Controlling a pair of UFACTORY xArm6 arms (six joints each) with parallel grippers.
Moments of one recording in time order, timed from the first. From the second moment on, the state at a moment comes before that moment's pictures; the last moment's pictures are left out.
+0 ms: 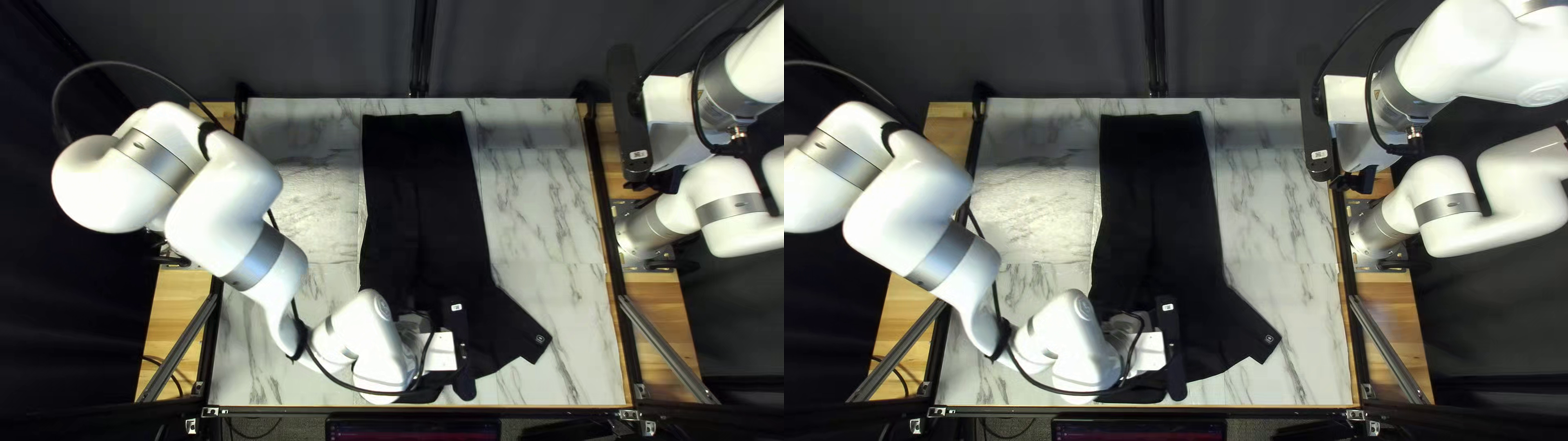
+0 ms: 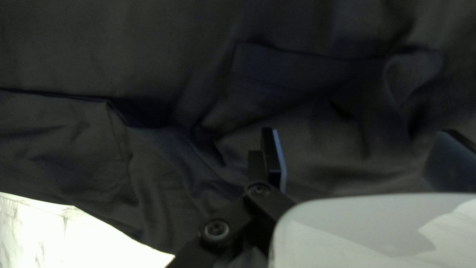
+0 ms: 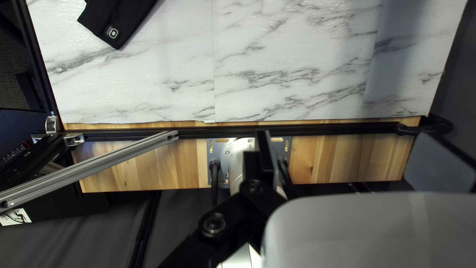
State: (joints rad) left arm -0.52 0.56 -1.44 0.58 0.87 -1.01; right arm 0.11 -0.88 -0.90 -0.08 1.72 0.07
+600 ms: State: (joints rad) left arm -0.48 0.57 -1.42 0.49 0.80 -0.88; right arm 0.11 -0.88 -0.90 -0.08 1.72 0.07
